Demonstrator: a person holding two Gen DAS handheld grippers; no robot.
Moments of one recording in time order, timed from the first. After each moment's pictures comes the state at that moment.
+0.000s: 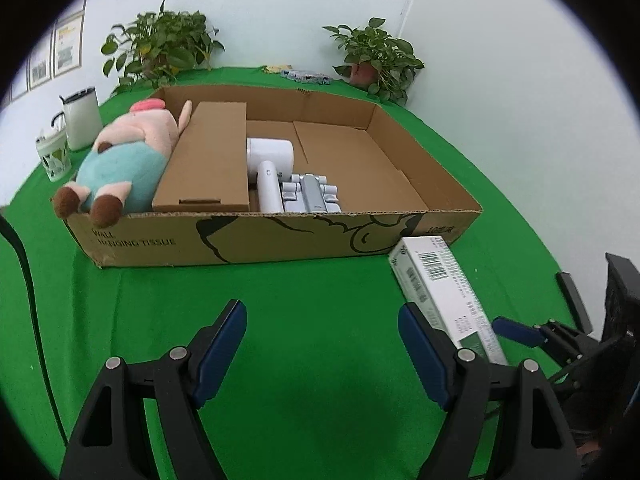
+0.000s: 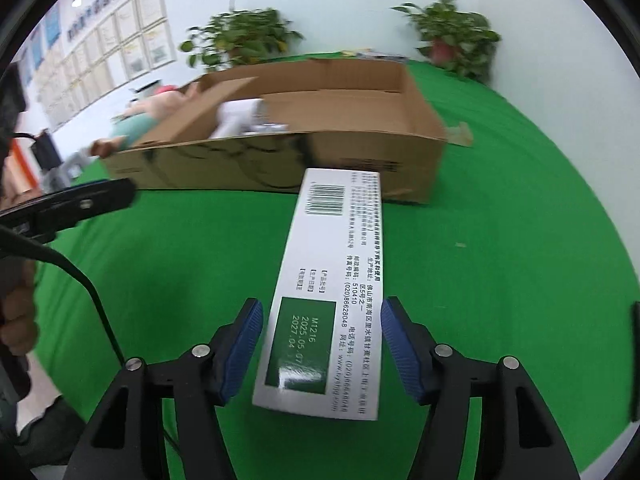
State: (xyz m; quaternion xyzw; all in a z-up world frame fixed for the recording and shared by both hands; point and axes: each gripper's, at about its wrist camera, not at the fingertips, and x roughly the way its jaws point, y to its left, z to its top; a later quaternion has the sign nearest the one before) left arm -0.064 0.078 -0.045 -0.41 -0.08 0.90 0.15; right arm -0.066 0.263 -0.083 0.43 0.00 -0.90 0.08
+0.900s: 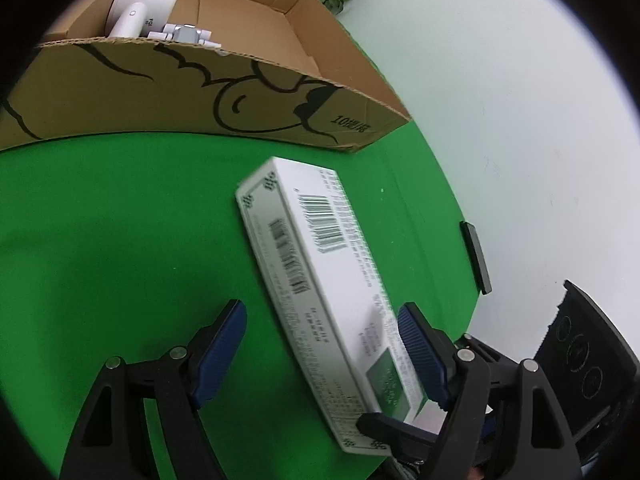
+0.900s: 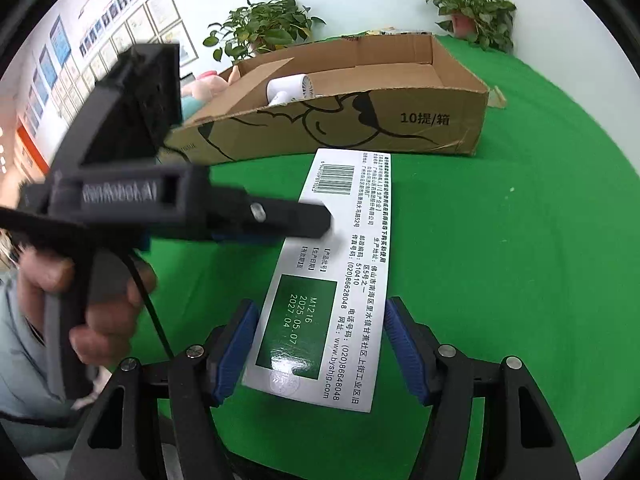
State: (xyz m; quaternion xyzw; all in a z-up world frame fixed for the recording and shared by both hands) left arm -0.089 0.130 -0.114 -0.54 -0.19 0.75 0.34; right arm -0.042 0.248 -0.092 0.46 -0.07 -0.88 0.12
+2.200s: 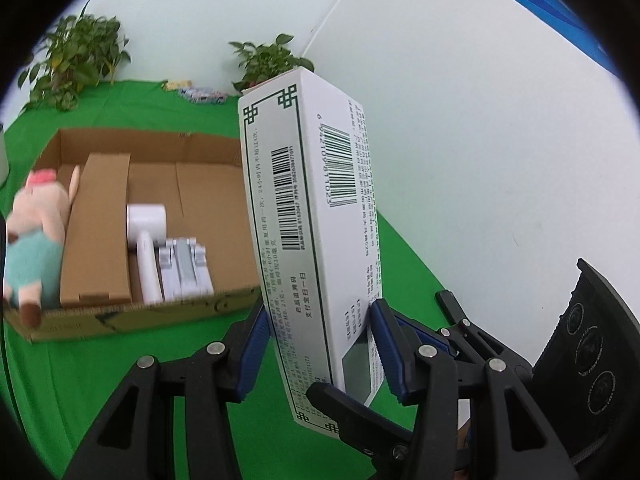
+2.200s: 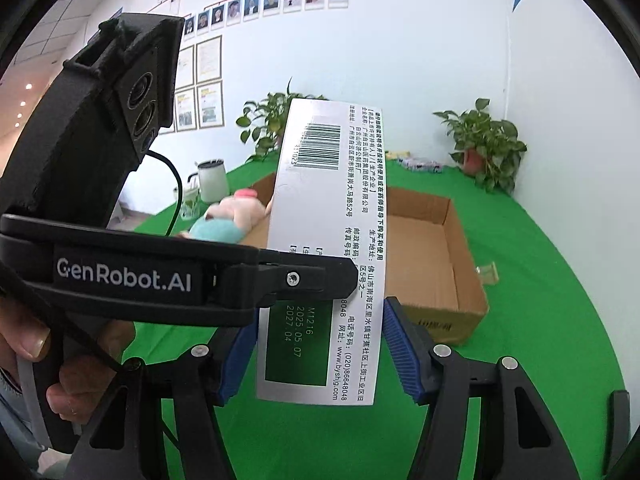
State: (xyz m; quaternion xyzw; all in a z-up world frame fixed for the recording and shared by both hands) left arm -0.077 0.105 0.046 -0.36 -0.13 0.86 0.34; right arm -0.054 0.184 0.033 0.28 0.04 -0.95 0.10
